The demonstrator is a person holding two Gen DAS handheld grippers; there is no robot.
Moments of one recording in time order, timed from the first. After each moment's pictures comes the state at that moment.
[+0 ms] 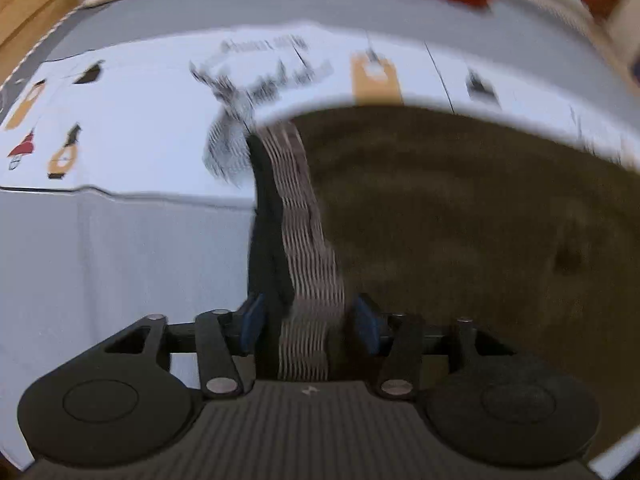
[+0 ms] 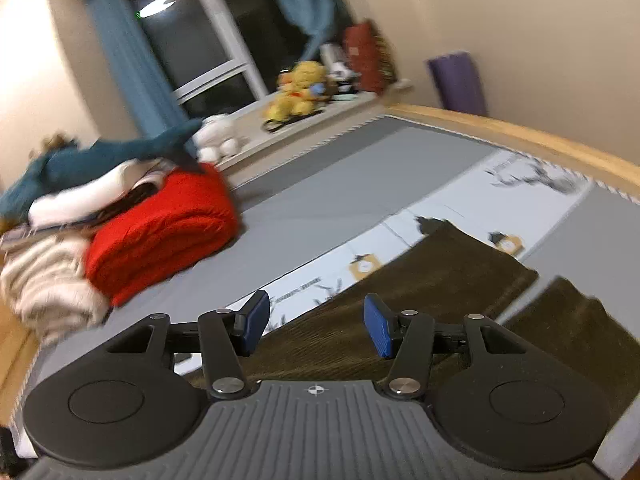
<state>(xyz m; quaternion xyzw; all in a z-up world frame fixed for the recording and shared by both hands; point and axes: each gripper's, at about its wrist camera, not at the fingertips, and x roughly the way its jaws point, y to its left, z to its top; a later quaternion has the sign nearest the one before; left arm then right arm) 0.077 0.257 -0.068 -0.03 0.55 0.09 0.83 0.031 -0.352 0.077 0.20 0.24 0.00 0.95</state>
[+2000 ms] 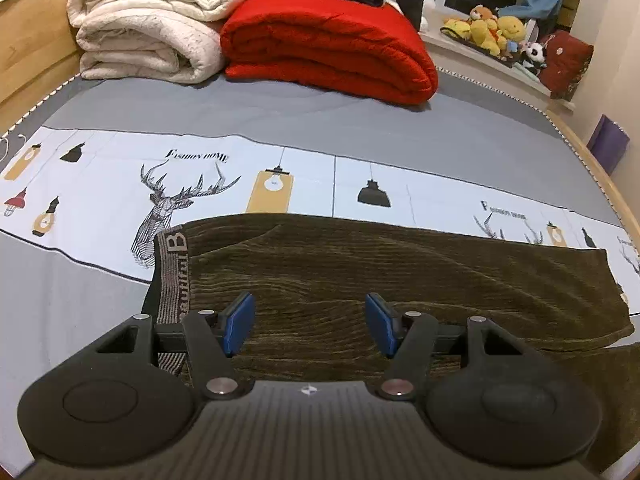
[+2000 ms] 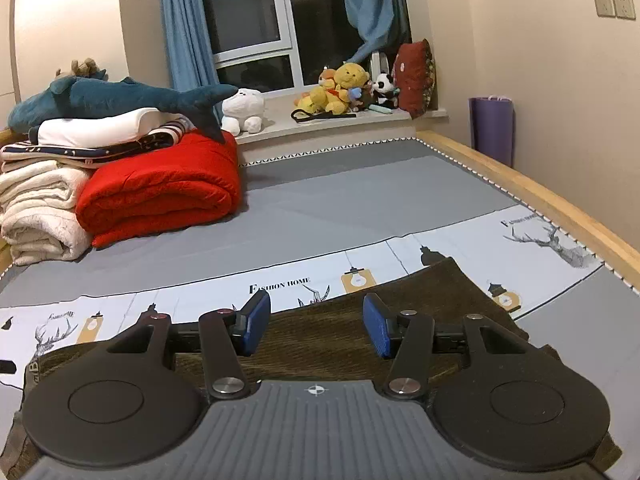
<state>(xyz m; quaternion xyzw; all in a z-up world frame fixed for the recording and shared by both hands) 0.079 0.132 0.026 -0.09 0.42 0.10 0.90 0.052 -0.333 0.074 0.08 0.25 0.02 0.97</state>
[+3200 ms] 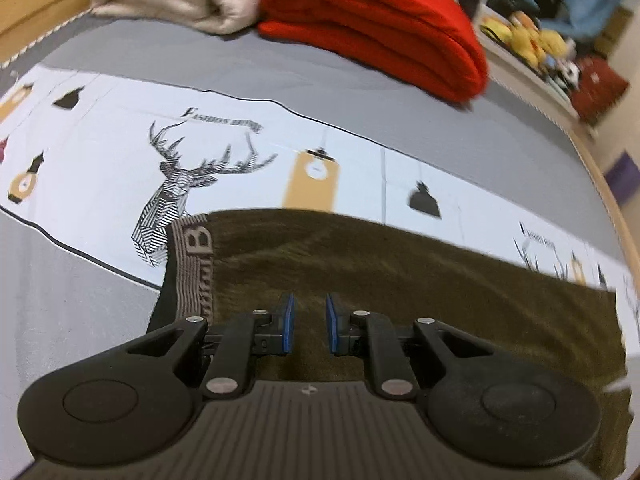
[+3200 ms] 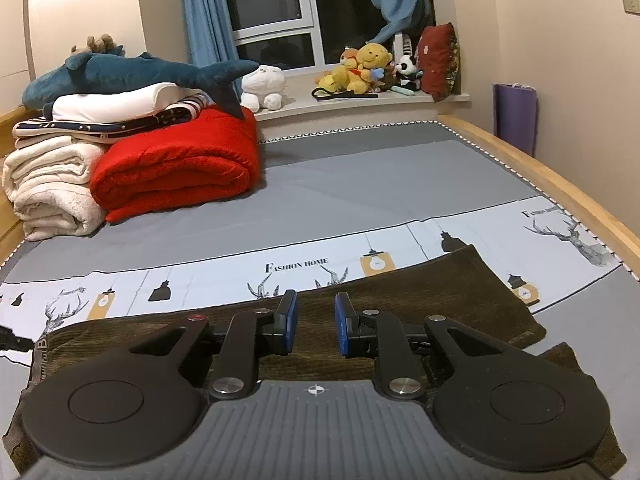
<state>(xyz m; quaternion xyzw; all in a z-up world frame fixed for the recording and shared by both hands) 0.138 0.233 -0.021 -0.17 0.45 0.10 0.87 0.066 -0.323 0.070 0.07 0.28 0.05 0.96</state>
